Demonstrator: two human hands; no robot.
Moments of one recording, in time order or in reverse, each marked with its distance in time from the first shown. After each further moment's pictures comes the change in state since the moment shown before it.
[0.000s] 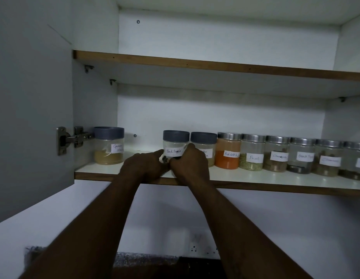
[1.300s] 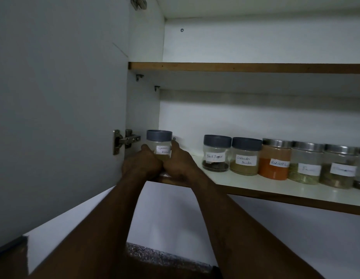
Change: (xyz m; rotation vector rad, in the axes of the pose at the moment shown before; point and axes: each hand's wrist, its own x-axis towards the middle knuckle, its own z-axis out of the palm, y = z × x) left_hand -0.056 -0.077 -0.039 -0.169 0.356 -0.438; right_hand 0.003 -0.089 0.083 0.221 -0.525 -0.145
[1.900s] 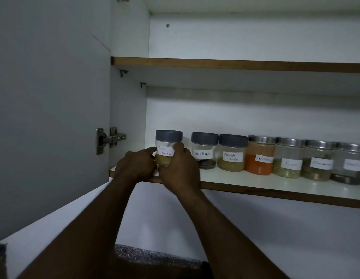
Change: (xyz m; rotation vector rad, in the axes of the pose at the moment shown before) left_hand 0.010 0.001 0.017 0.431 -0.071 0.464; right_hand -0.046 0.014 -0.006 -0.282 0.410 -0.008
